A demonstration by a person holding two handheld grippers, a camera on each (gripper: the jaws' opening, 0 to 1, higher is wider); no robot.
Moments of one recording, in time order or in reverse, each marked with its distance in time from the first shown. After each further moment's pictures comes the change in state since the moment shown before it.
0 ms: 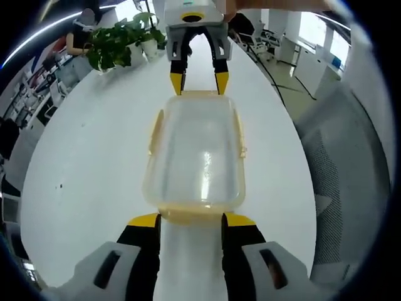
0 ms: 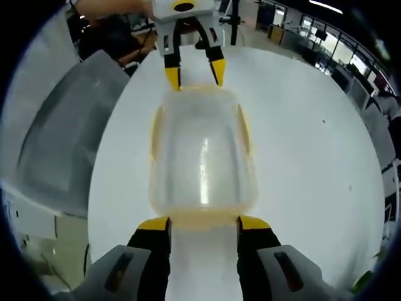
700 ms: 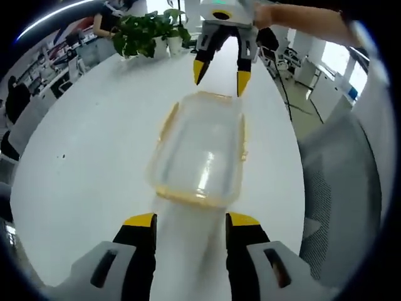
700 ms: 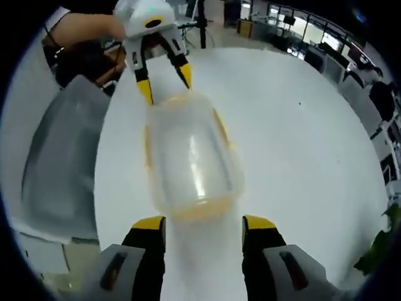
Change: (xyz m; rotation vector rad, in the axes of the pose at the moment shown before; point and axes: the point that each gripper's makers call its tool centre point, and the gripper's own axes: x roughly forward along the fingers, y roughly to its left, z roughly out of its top) left arm -0.013 -0.007 -0.007 -0.241 -0.018 0.037; right arm -0.022 -0.001 0.004 0.251 -0.063 -0.084
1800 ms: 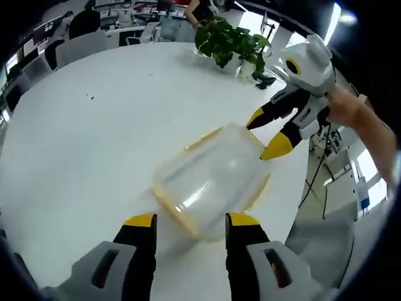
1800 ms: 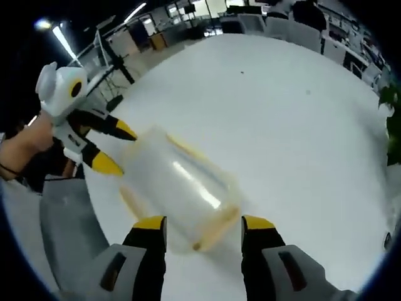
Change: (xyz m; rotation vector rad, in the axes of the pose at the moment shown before) left arm 0.014 -0.006 0.015 -0.593 -0.074 0.068; right arm 0.018 -0.006 0.012 0.586 -0.067 -0.100
